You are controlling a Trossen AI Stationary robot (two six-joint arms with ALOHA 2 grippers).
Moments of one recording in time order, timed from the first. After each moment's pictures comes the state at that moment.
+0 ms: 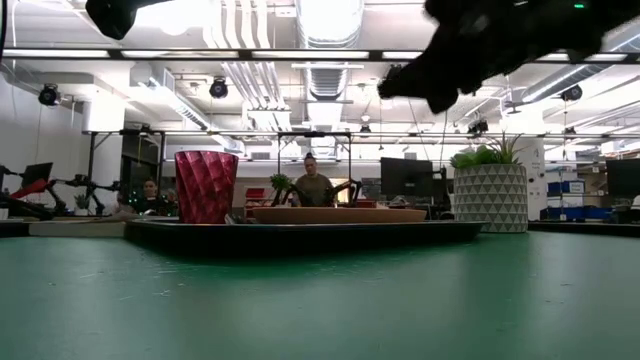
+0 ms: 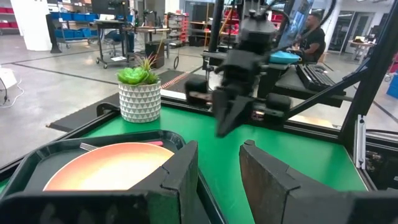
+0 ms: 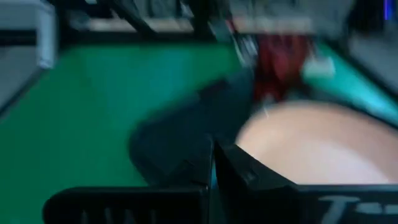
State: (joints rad) left arm -0.69 1.05 0.57 0.38 -1.00 -0.23; right arm 0.19 1.37 0.61 0.39 0.21 0.08
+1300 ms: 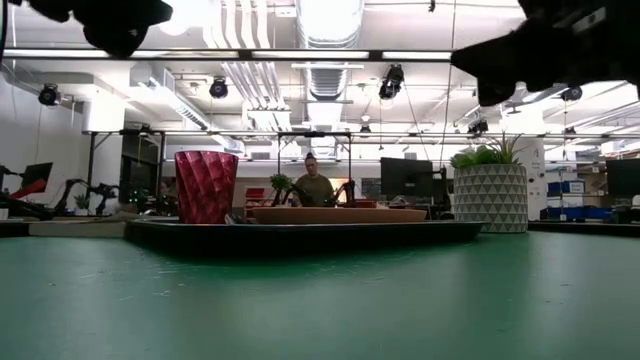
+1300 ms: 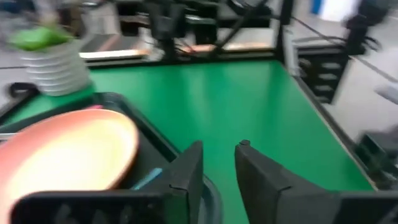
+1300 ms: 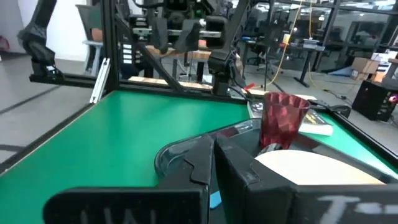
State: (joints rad) left arm -0.69 1.05 0.53 0.20 -0.67 -0.21; right arm 0.30 1.13 0.22 0.88 0.21 -0.09
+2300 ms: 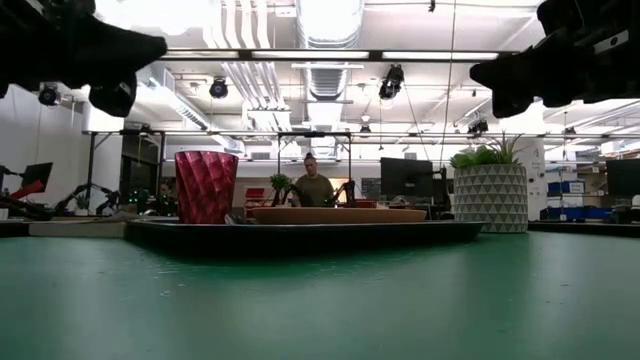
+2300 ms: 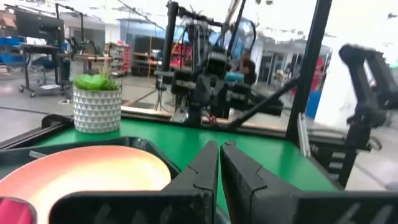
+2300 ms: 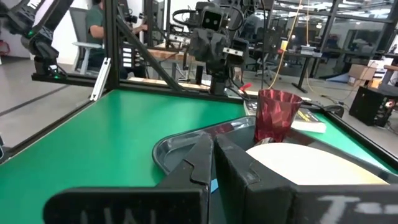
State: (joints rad) left arm -0.54 0.91 0.03 1.04 -0.61 -0.07; right arm 0.30 1.07 0.09 0.97 0.21 -0.11
